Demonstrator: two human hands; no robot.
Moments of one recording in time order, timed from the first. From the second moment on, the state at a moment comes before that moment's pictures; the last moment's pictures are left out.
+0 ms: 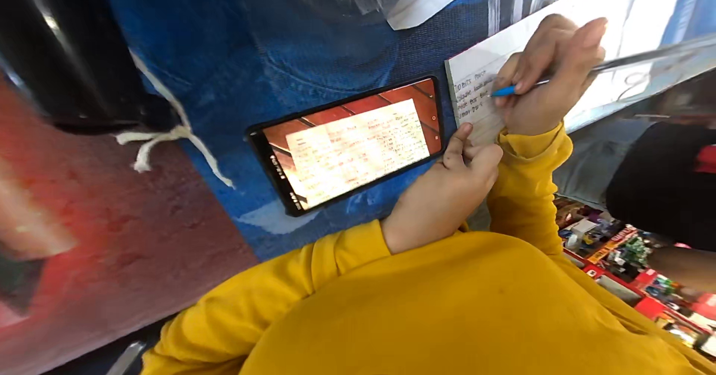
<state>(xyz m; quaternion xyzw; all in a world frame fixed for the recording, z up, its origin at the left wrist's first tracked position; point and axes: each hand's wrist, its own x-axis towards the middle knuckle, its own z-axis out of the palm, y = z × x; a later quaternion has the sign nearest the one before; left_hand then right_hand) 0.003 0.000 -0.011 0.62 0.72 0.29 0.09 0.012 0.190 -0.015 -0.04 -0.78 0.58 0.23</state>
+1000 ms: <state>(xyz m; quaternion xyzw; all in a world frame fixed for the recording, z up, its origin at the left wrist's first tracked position) 0.005 -0.001 -0.014 0.61 0.72 0.31 0.10 0.009 0.175 -0.013 -0.14 -0.85 0.41 0.29</state>
